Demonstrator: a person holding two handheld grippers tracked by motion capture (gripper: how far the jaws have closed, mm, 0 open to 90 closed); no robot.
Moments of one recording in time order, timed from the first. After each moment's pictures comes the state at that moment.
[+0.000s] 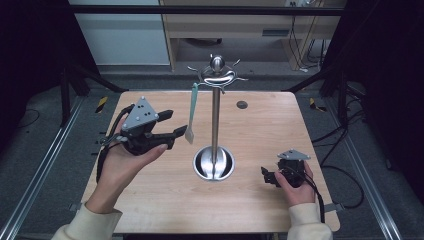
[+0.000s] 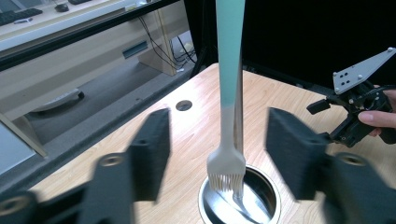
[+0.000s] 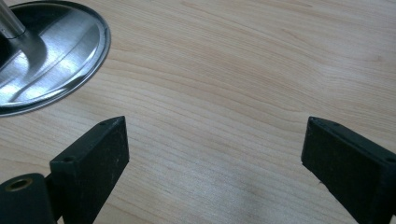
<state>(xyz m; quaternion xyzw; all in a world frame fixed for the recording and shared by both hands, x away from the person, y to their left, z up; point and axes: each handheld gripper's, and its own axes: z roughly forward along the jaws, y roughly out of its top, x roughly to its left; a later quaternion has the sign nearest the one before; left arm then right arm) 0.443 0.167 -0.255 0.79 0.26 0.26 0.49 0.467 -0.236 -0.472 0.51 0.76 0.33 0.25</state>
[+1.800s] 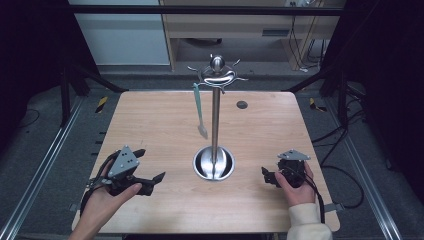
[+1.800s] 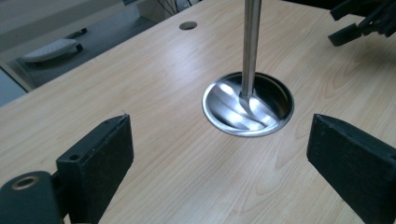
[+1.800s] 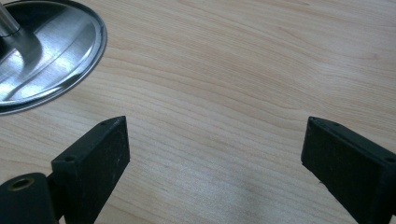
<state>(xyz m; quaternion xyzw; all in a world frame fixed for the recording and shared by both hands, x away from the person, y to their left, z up) 0.415 0.231 -0.373 0.82 0.29 0.24 0.43 0.467 -0.236 -0.473 0.51 0.75 0.33 0.25</state>
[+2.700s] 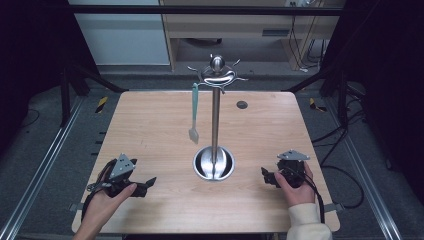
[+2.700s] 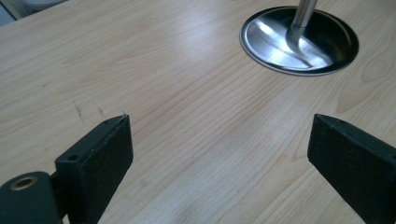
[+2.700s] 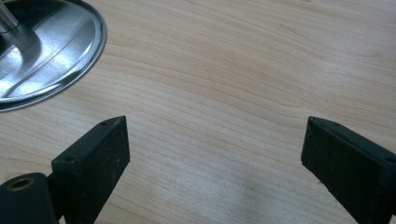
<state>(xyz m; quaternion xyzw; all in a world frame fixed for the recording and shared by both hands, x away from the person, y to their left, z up) 0.436 0.266 -0.440 0.82 0.35 0.23 0.39 0.467 -0.236 -0.474 0.51 0.76 0.33 0.25</state>
